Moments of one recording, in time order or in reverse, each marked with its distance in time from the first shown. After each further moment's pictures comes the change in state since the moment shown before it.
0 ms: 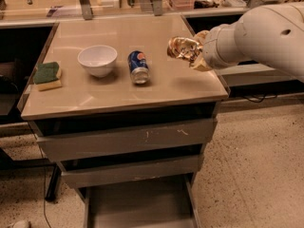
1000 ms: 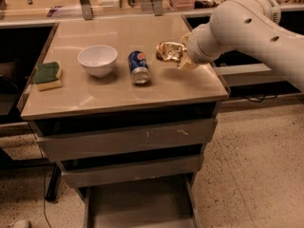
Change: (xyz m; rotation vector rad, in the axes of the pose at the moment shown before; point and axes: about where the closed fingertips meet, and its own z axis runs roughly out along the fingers) arm -0.009 -0.004 0.066 -0.117 -0.004 -0.030
